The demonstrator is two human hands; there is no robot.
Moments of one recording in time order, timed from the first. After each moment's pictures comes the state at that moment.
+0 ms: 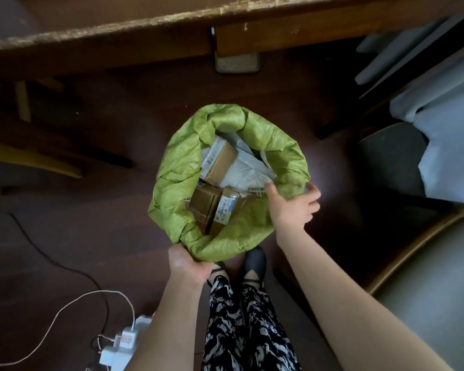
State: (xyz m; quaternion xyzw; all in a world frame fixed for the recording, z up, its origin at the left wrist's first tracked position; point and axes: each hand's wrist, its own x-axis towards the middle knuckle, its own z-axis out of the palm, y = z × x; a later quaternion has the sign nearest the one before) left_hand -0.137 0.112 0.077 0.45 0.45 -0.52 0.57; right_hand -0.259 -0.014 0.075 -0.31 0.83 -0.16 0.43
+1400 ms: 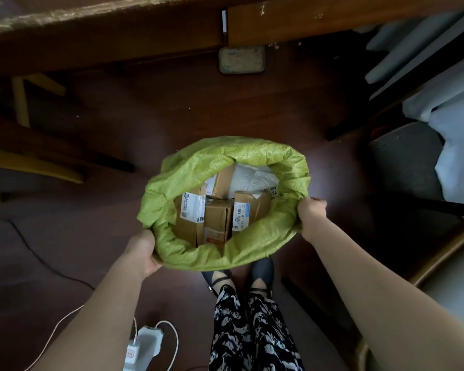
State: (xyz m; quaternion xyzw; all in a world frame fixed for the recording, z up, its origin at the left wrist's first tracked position) left_hand -0.022 0.122 0.024 0.75 0.29 -0.51 0.31; right_hand -0.290 -0.045 0.011 -0.17 0.83 -0.10 0.53
